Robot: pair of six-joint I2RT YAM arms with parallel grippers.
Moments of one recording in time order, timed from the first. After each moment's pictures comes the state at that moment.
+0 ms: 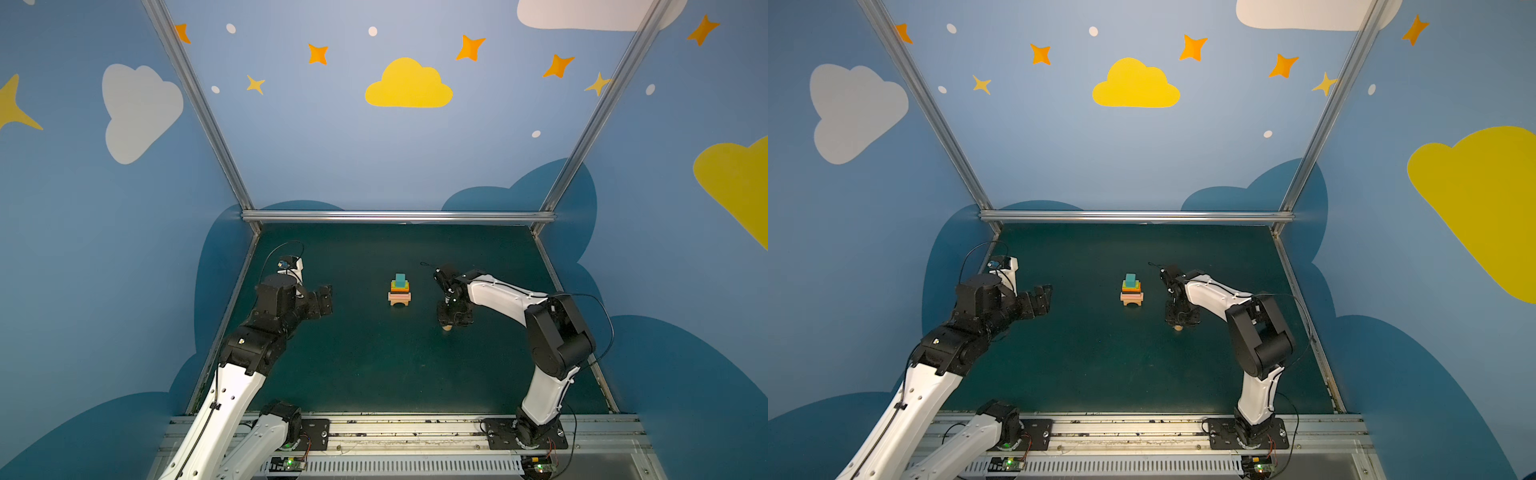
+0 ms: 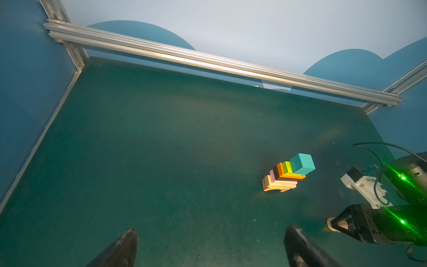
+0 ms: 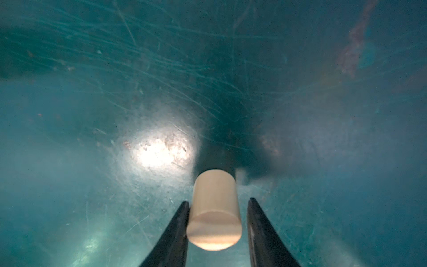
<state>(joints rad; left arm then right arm) -0.26 0.82 0.95 -0.69 -0.08 -0.33 0.56 1.83 1.22 -0.86 0.03 0.55</state>
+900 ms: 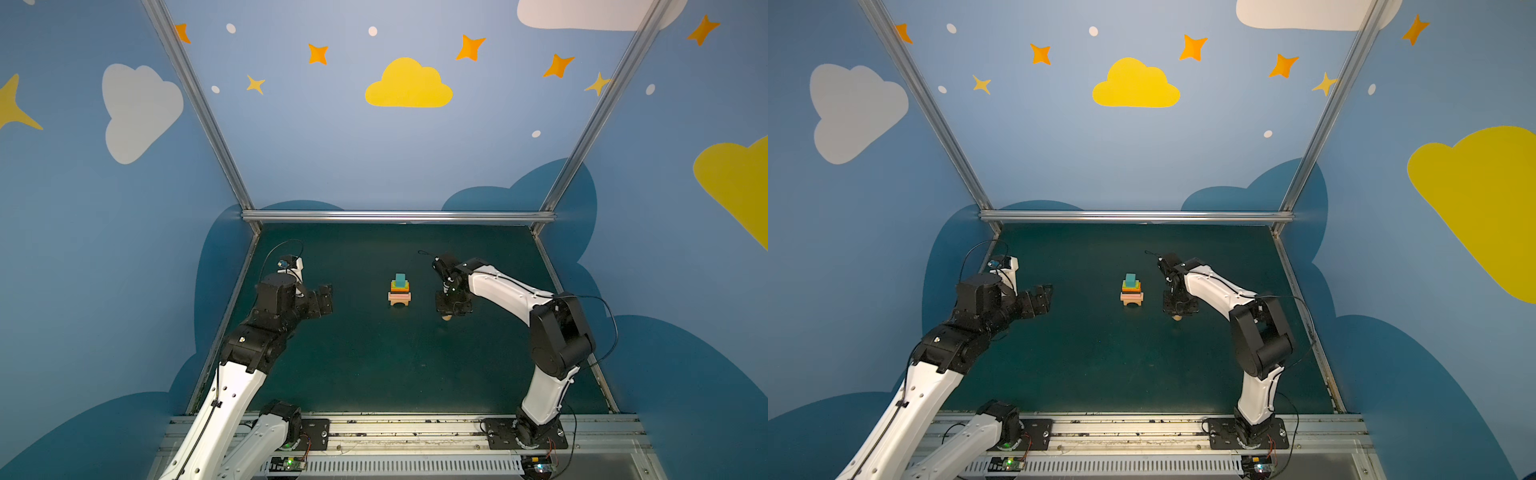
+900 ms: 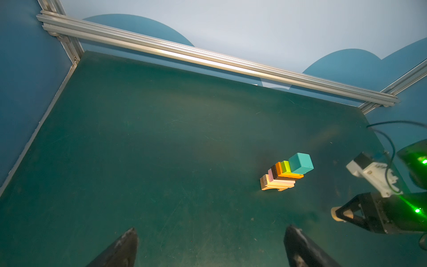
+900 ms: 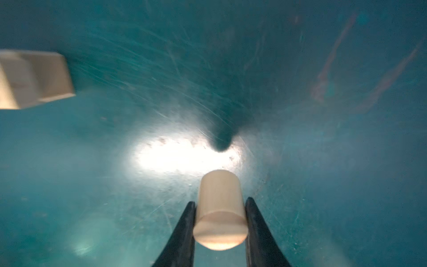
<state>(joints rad) -0.24 0.83 0.95 -0.69 -0.06 -0.34 0.57 1.83 1.40 -0.99 0.04 0.50</state>
